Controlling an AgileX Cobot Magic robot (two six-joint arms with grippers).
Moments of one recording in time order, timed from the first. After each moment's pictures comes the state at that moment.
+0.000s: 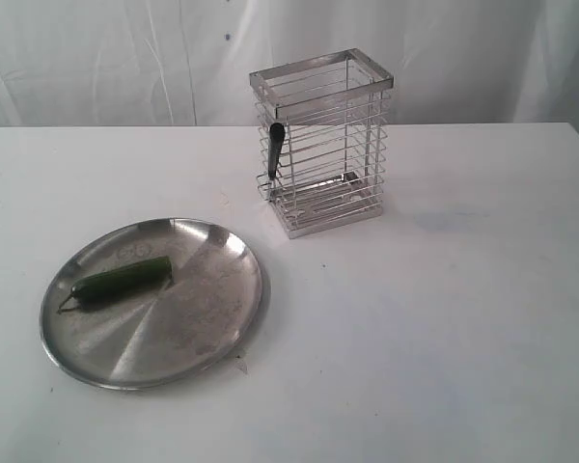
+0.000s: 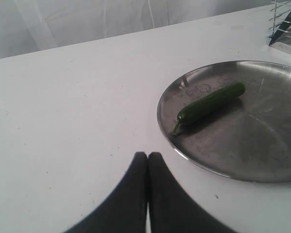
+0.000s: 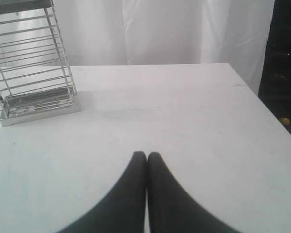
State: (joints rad) left arm 0.03 0.00 0.02 -0.07 0.31 0.20; right arm 0.03 0.01 -0.01 -0.03 0.25 0.06
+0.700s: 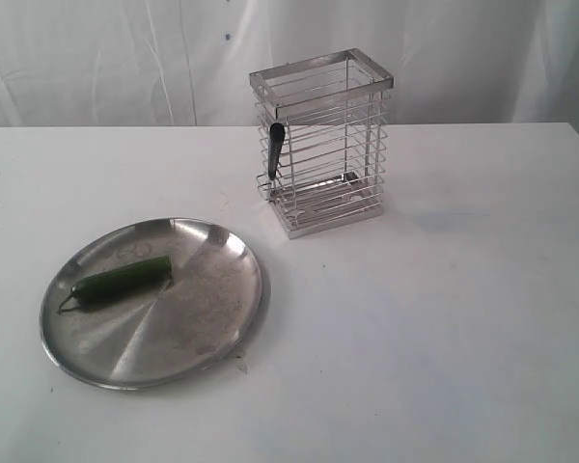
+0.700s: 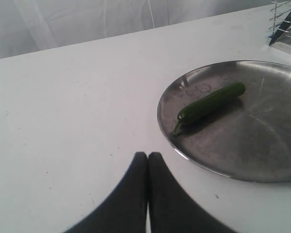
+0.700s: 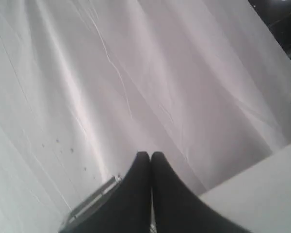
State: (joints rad) left arm 0.03 0.00 0.02 -0.07 0.31 0.20; right arm 0.03 0.01 0.00 0.20 -0.24 0.35
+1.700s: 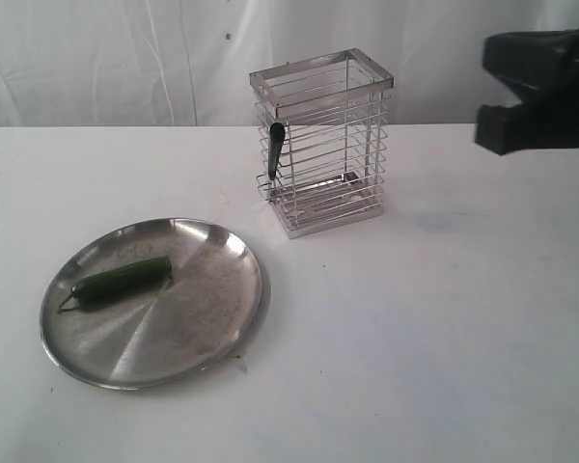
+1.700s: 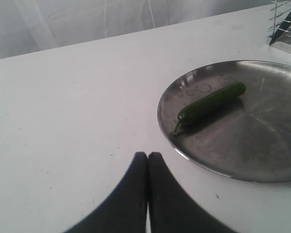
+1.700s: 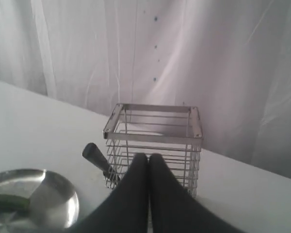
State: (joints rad) left arm 0.03 0.00 0.02 -0.07 0.31 0.20; right arm 0.30 0.97 -0.72 -1.38 -0.21 1.28
